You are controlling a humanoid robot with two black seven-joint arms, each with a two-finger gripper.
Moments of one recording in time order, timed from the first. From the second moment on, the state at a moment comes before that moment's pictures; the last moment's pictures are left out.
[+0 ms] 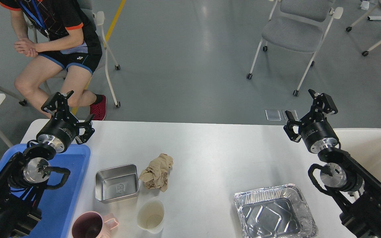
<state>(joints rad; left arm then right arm) -0.35 0.19 -1.37 -1.06 0.51 -0.12 0.07 0.36 -0.32 1.11 1.13 -0.27 -0.01 0.27</state>
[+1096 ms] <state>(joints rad) -0.33 0.56 -1.06 -1.33 0.54 -0.11 0.10 0.34 -0.31 1.11 1.13 -0.27 -0.01 0.27</state>
